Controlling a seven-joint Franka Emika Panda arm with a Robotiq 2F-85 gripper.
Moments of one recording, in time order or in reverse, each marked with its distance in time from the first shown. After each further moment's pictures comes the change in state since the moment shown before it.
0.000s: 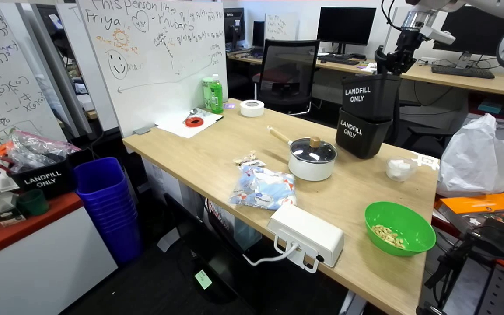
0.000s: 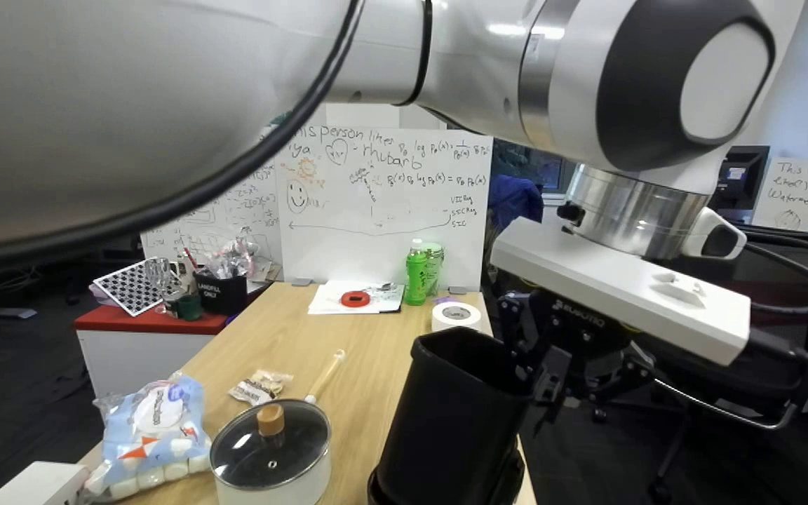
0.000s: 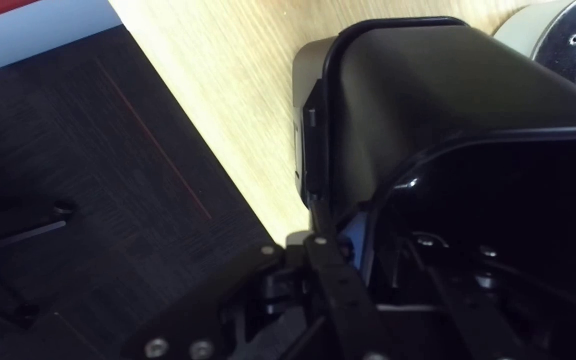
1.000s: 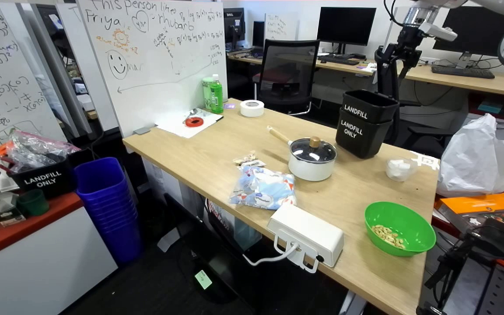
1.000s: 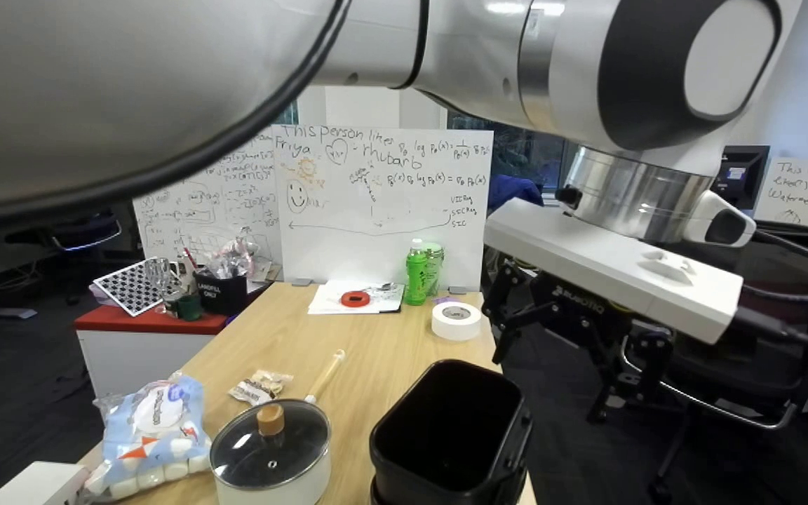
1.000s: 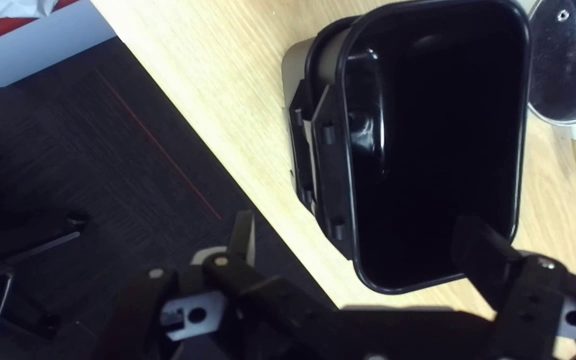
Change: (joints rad) arm 0.000 -0.013 0.000 0.008 0.004 -0.014 0.079
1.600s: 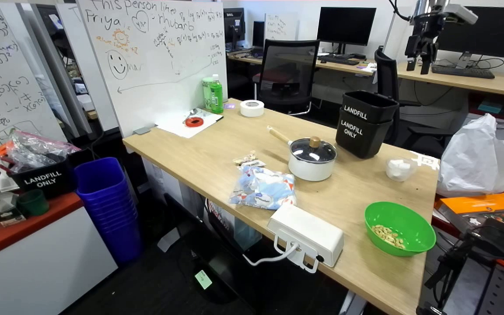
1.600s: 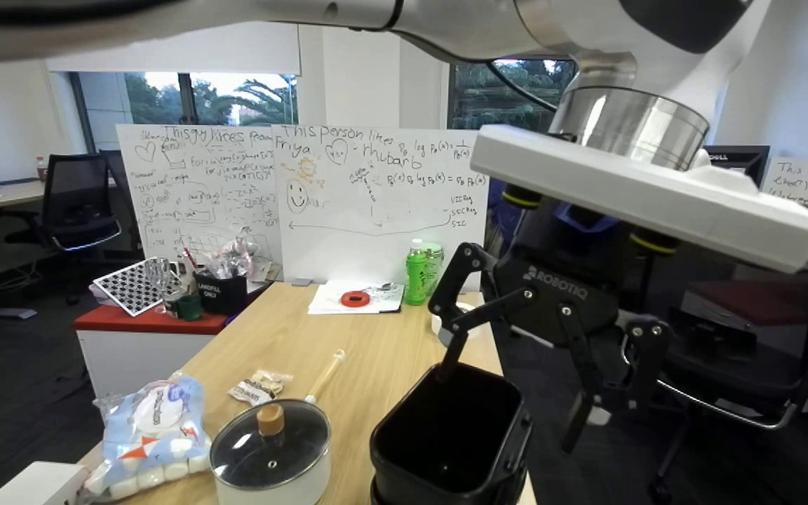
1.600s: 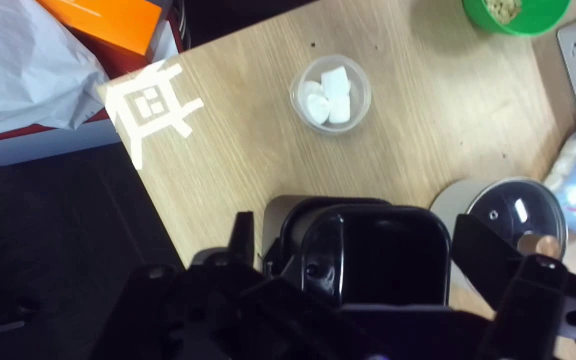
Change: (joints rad) arm 0.013 -0.067 -0.028 0.000 -0.102 -0.345 -0.216
